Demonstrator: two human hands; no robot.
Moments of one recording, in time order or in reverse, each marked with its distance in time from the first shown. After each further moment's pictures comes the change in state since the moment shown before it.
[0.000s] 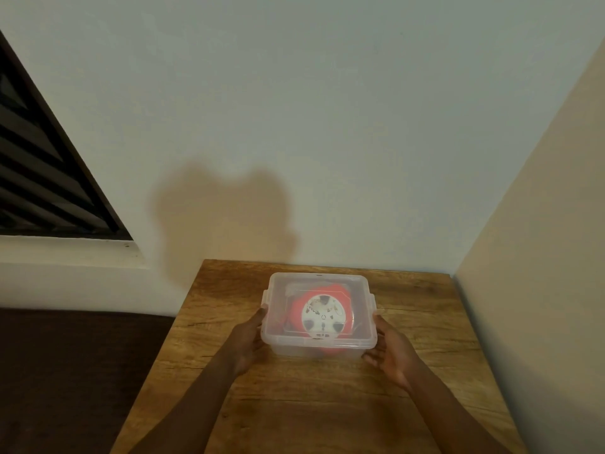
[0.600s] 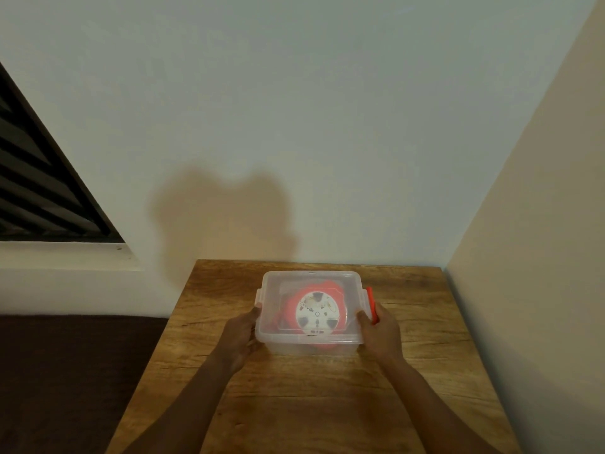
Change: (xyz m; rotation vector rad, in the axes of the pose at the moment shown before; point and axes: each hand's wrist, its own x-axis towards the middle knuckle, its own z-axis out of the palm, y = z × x) left_hand -0.003 -0.001 0.005 -0.001 0.046 0.131; right_hand -0.006 0.002 0.021 -0.549 0.283 -0.551
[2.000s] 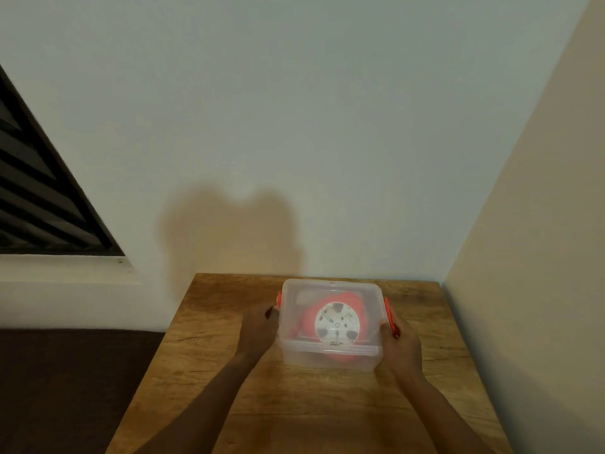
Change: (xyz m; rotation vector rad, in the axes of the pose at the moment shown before) left_hand 0.008 0.021 0.051 0.647 0.106 0.550; right_hand 0.008 0.013 -0.037 0.062 0.097 -0.110
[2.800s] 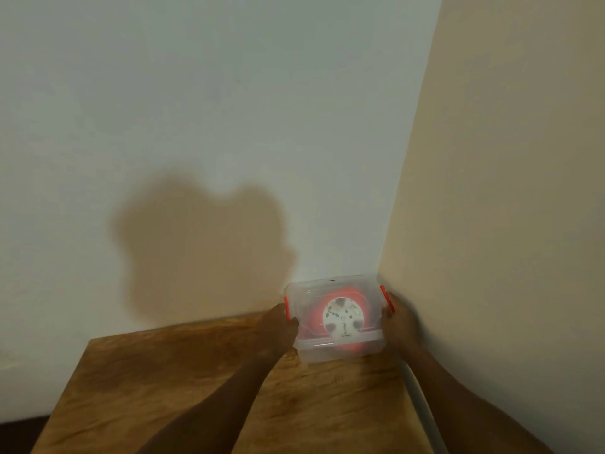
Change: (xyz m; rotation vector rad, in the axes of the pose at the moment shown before) left_hand 0.072 0.114 0.187 0.204 -0.286 0.033; right_hand 0.164 0.045 -0.133 -0.324 0.108 0.048
